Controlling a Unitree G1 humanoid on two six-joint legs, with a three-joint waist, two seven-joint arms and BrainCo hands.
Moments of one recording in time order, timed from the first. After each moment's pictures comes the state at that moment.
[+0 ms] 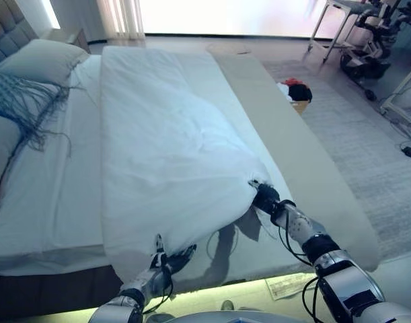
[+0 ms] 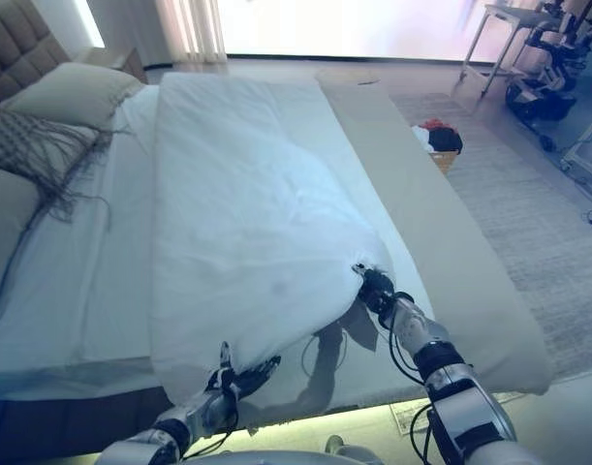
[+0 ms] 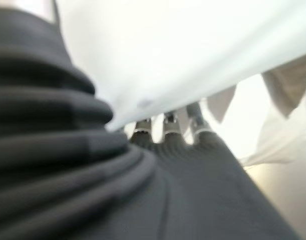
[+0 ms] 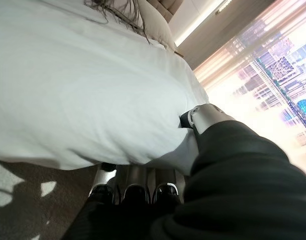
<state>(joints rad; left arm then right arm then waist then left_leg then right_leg) -0.18 0.12 0.02 1.25 -1.77 0.45 -0.13 -0.43 -0.36 0.29 0.79 1.05 0.23 0.11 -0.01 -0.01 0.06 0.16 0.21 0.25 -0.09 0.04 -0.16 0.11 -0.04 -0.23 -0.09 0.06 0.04</state>
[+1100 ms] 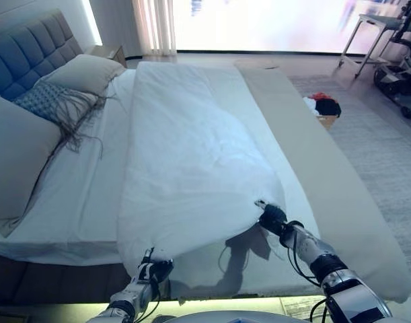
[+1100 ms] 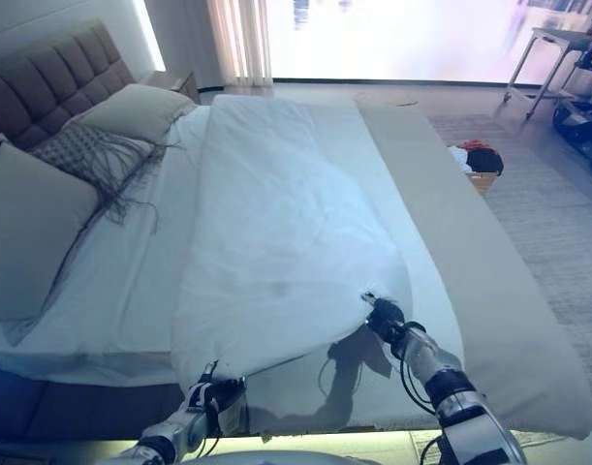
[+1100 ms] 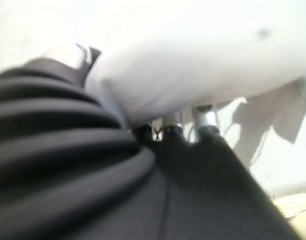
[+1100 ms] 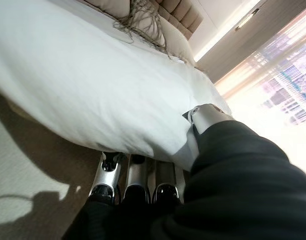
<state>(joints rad) -0.15 0.15 0.08 1.23 -1.55 0.33 -0.27 -0.31 -0.36 0.25 0.88 0.97 0.23 0.24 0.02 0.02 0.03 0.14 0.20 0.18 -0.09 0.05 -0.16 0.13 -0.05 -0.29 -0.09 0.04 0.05</state>
